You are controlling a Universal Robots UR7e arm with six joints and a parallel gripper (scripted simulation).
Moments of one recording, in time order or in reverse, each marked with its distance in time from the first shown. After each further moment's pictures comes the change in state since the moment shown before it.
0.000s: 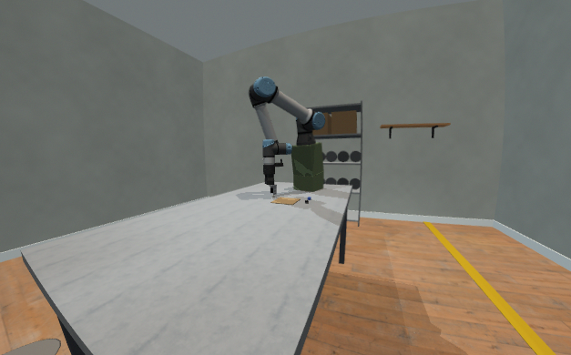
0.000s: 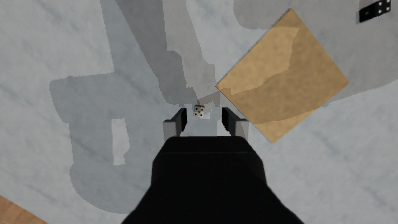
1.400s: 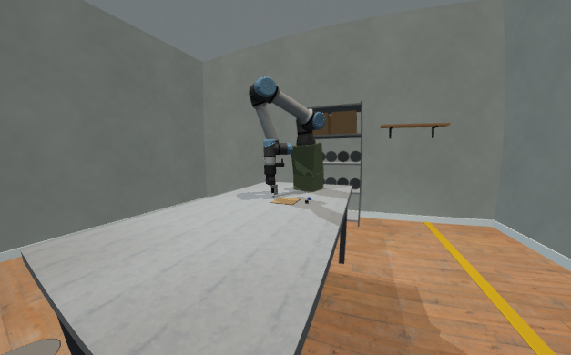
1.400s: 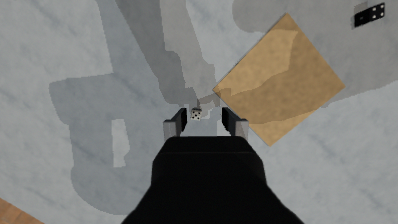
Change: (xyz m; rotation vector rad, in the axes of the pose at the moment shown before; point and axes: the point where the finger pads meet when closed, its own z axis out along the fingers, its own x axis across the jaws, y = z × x) arm 0.005 -0.005 0.000 0.000 0.000 0.000
